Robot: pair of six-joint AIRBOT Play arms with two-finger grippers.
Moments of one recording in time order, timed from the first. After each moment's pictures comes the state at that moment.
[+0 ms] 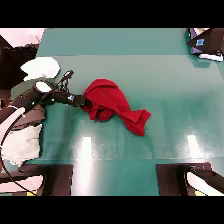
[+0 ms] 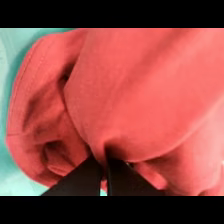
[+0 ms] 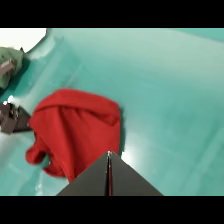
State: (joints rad) left arm -0.15 -1.42 0.97 0.77 -0.86 -1.07; right arm -0.03 -1.09 1.72 -0.99 1.42 1.39
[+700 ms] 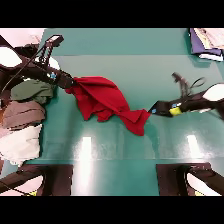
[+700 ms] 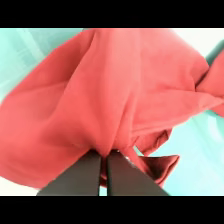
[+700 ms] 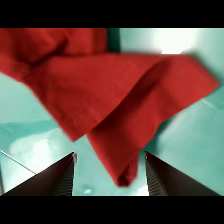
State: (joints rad) left arm -0.15 -1.24 1.35 1.05 -1.21 -1.12; right arm 0.08 -1.05 0.79 -0.88 1.17 1.46
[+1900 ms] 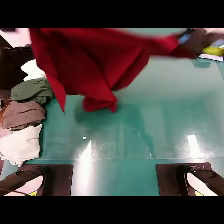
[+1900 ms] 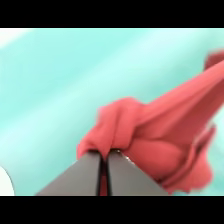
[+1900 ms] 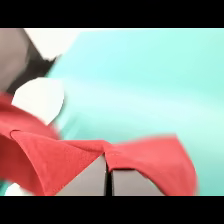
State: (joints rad) left arm -0.15 -1.14 2.07 1.17 -1.31 -1.21; right arm 0.00 -0.94 1.47 -0.87 0.97 1.33
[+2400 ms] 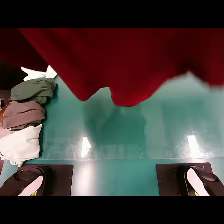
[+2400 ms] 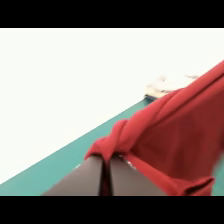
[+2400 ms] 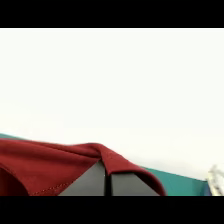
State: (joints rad) left arm -0.15 -0.88 2.15 1.06 -1.26 -1.25; right arm -0.37 -0.78 1.99 -1.01 1.22 1.34
